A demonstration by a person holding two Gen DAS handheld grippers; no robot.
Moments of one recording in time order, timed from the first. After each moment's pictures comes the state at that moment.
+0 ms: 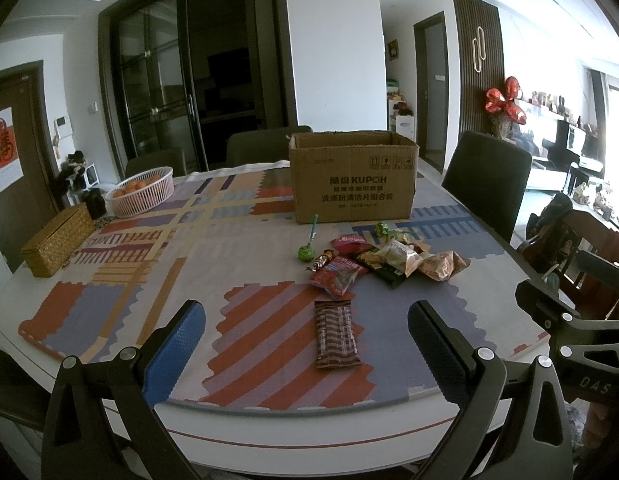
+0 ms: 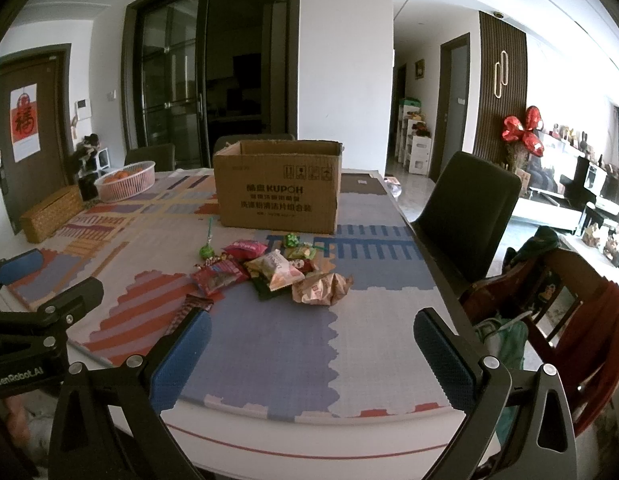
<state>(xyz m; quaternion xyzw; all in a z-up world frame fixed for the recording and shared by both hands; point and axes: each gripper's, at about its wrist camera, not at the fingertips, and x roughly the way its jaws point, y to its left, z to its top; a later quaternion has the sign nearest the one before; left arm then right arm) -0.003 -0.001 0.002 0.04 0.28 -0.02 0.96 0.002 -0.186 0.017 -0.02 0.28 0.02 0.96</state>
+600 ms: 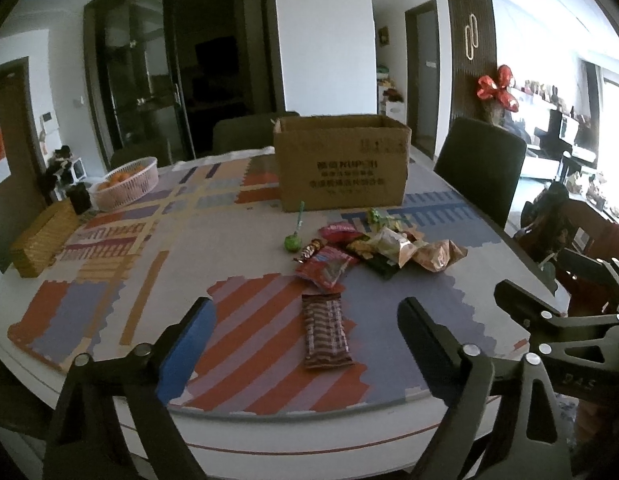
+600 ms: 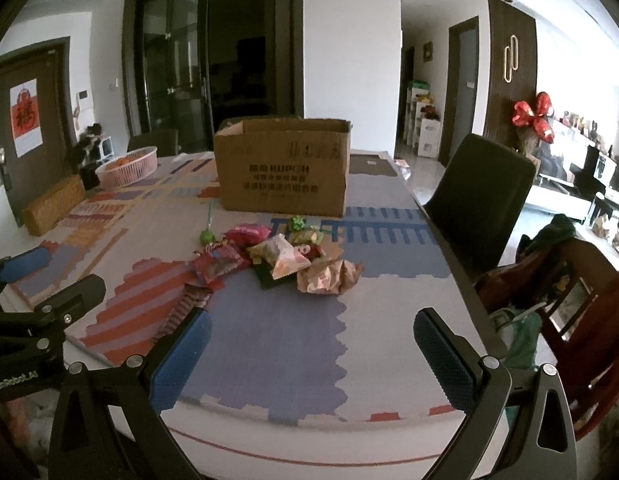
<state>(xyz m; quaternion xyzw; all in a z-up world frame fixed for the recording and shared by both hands) 0.019 -0.005 -0.011 0.04 0.31 -0.04 0.95 0.028 -0.186 0.001 -0.01 0.31 0.03 0.95</state>
